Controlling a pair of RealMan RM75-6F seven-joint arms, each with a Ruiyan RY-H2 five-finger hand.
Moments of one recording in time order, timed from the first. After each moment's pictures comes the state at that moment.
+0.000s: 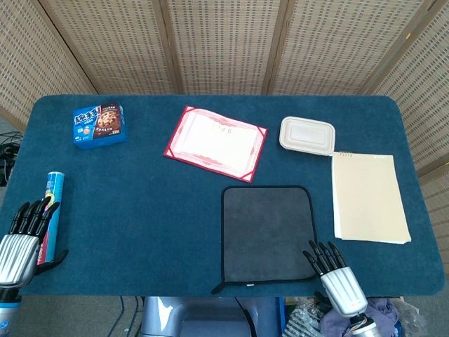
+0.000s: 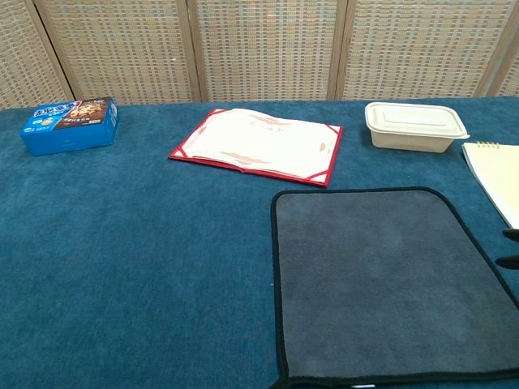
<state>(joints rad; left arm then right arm) -0.05 -1.16 0.01 -1.67 1.64 1.57 0.14 0.04 -1.49 -0.14 -1.39 -1.81 1.48 -0.29</state>
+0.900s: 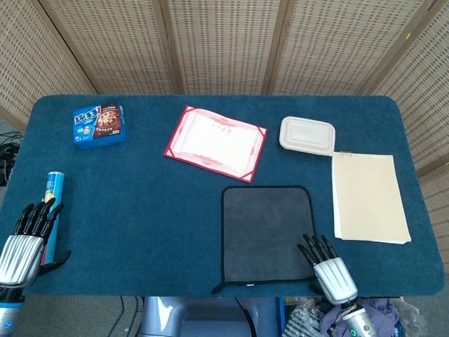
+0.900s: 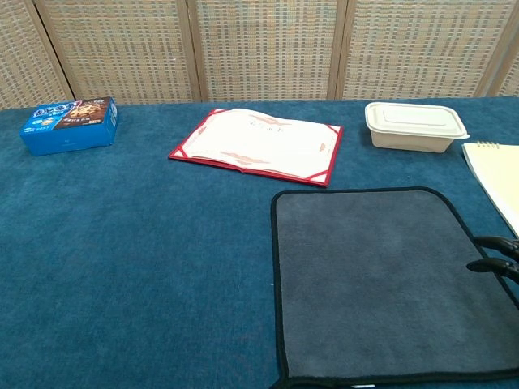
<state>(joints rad) -0.06 -1.18 0.01 -1.67 1.64 1.56 0.17 0.10 -1.56 -0.10 -1.31 -1.73 1.38 -0.25</state>
